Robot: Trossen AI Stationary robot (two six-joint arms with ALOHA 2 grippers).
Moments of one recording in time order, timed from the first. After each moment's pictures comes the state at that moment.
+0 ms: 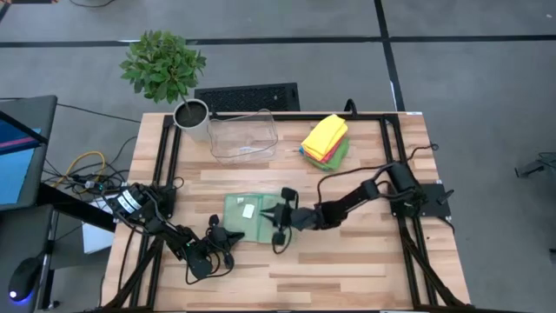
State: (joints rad) left arm -0.83 1.98 0.49 0.70 -1.08 -0.90; right arm 0.30 2.10 0.99 0.76 0.45 0.01
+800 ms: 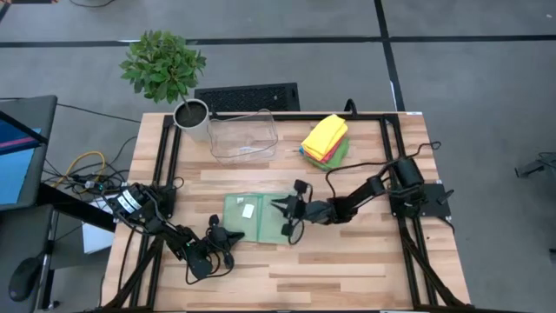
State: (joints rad) left arm -0.83 1.98 0.49 0.70 -1.08 -0.90; right arm 0.26 2.04 0.80 1.00 0.53 -0.09
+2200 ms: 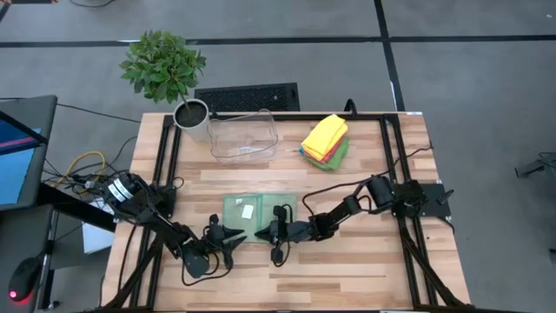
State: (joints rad) left arm -0.82 1.86 0.49 0.72 -1.12 -0.87; right arm 0.34 2.35 1.08 0.96 0.30 0.17
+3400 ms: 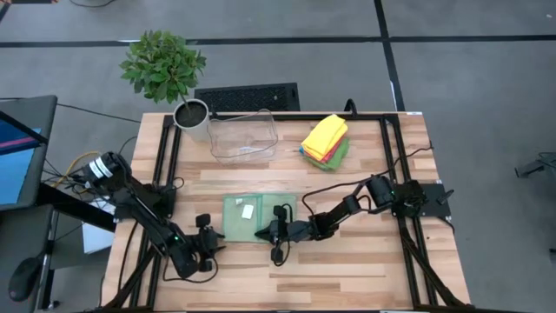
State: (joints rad) left arm -0.90 1.58 0.49 -0.06 -0.69 -0.85; right arm 0.33 2.35 1.07 0.97 0.29 0.18
